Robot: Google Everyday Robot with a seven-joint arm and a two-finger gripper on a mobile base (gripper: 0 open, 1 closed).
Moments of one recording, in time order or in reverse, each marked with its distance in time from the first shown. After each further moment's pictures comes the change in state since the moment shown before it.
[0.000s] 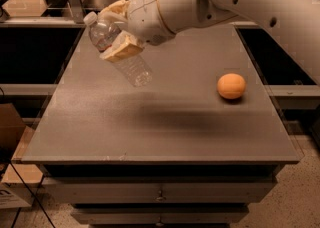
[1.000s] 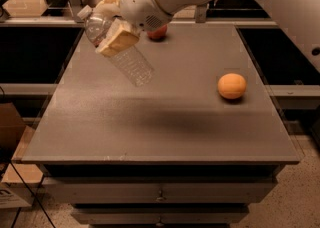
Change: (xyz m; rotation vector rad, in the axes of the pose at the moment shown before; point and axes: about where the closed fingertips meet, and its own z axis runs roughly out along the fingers) arm -0.014 -0.005 -0.007 -0.091 0.072 0.093
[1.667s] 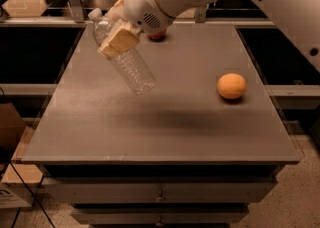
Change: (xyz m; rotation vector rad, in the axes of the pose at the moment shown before) arm 0.019 -0.003 0.003 0.015 0.055 0.266
